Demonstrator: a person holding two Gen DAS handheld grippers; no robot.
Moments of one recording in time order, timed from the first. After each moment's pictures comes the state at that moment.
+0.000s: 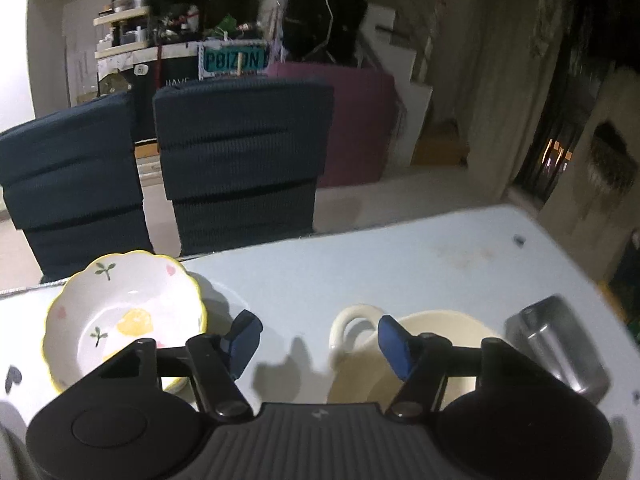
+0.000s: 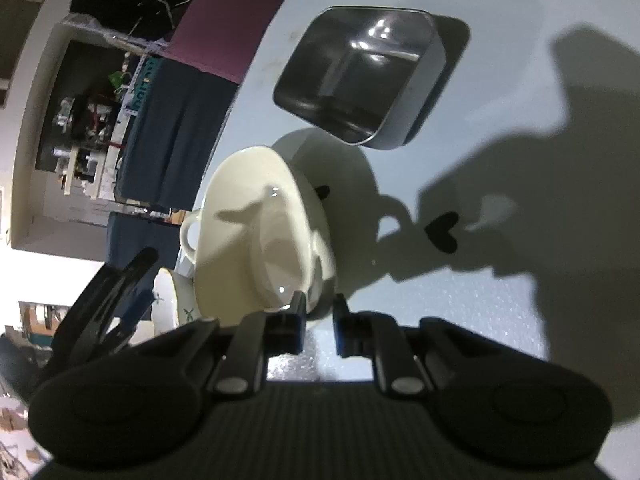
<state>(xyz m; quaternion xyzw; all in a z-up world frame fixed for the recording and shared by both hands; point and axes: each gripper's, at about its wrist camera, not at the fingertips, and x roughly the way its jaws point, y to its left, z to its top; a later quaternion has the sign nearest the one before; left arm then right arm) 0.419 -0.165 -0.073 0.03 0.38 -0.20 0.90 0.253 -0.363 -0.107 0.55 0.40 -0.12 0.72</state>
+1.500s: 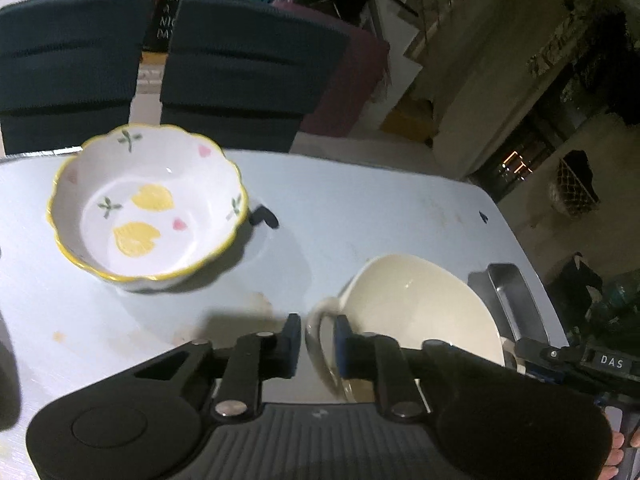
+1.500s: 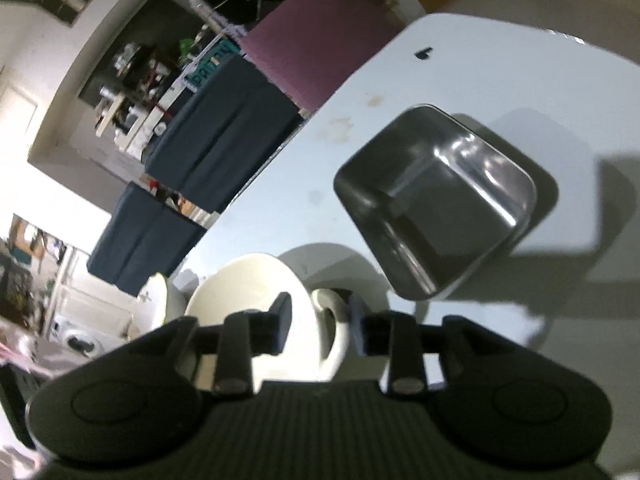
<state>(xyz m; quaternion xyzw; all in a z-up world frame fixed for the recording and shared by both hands) 0.402 -0.080 -0.089 -0.10 0.47 -0.26 0.84 0.303 -0.388 -0.087 0.38 0.38 -0.06 0.84</state>
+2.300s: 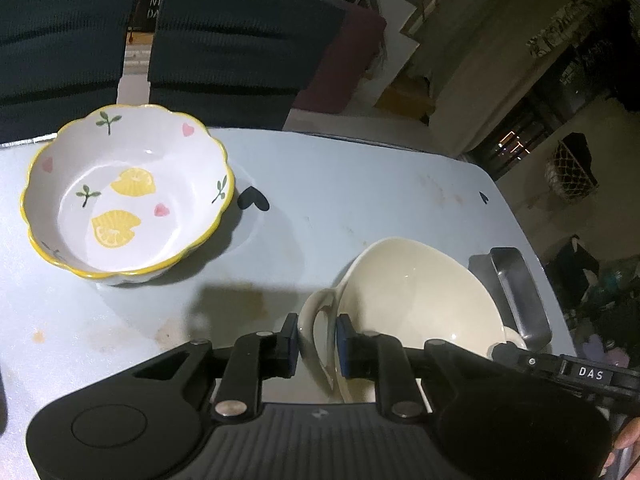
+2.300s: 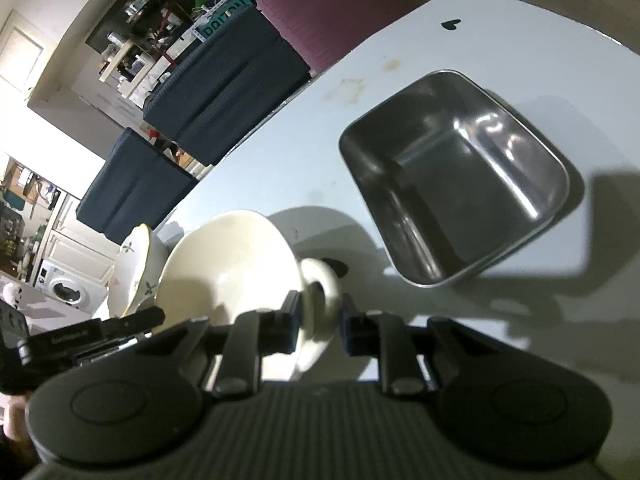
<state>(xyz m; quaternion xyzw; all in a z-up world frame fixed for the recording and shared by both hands) 0.413 -0.089 -0.100 -0.08 0.49 -0.27 0.82 0.315 -0.381 -0.099 0.33 0.44 -0.03 0.84</state>
